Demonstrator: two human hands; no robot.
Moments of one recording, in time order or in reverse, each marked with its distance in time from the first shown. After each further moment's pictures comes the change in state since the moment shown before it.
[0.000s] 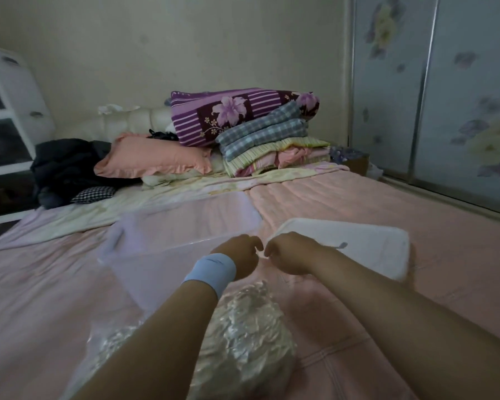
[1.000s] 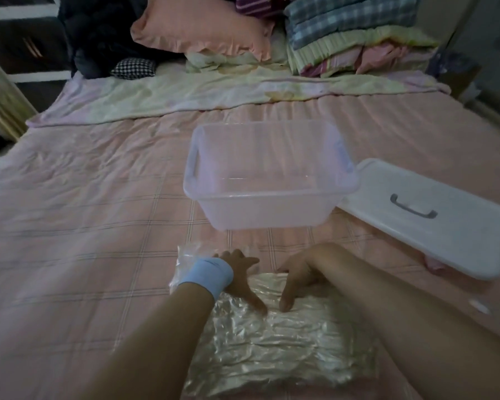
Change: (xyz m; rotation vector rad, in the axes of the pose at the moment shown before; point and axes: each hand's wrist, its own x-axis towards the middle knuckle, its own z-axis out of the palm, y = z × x) left_hand -0.104 -0.169 0.014 0.079 -0.784 -0.172; right_hand 0.045 -0.151 0.065 0.157 -1.223 0.148
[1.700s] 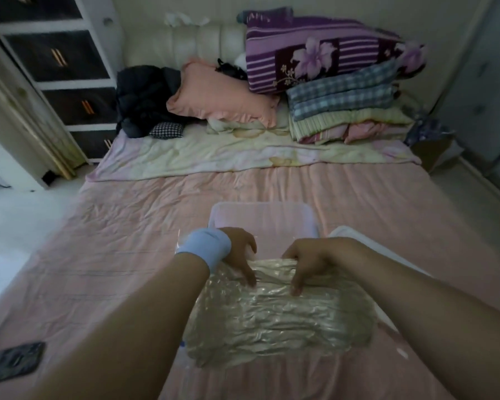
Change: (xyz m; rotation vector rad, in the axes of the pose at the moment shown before) left_hand -0.244 0.047 -0.252 -0.009 0.146 0.003; right_hand -0.297 -0.046 -0.100 -0.183 0.366 -0.213
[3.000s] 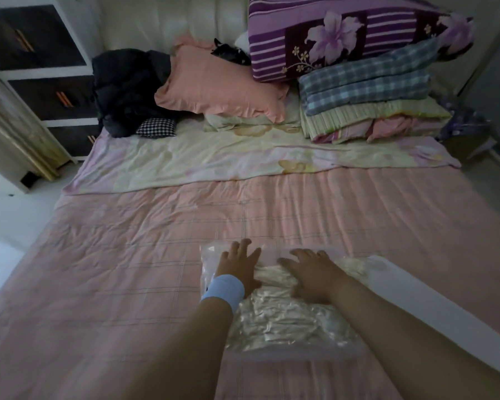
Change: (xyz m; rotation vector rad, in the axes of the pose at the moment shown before) left_hand 0.221 -0.106 0.008 0.053 0.347 -0.087; right_hand 0.202 0.056 -0.063 -0.370 0.280 -0.027
